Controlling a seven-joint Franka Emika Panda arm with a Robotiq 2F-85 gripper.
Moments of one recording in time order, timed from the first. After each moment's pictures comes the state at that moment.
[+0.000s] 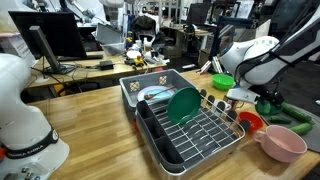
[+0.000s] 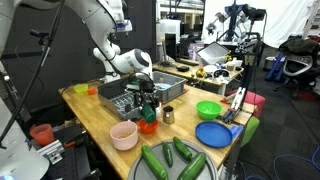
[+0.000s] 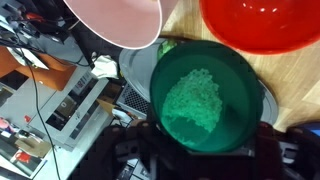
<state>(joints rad) 0.30 0.55 -0.08 -1.98 -0.60 1.87 2.00</state>
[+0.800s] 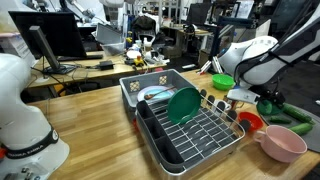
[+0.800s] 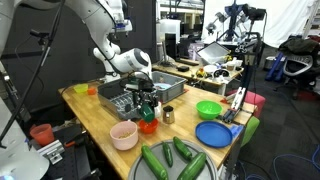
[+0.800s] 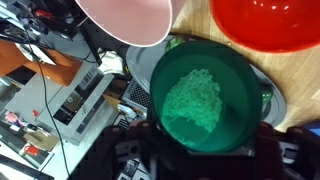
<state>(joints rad) 0.30 0.55 -0.06 -1.97 -0.60 1.82 2.01</state>
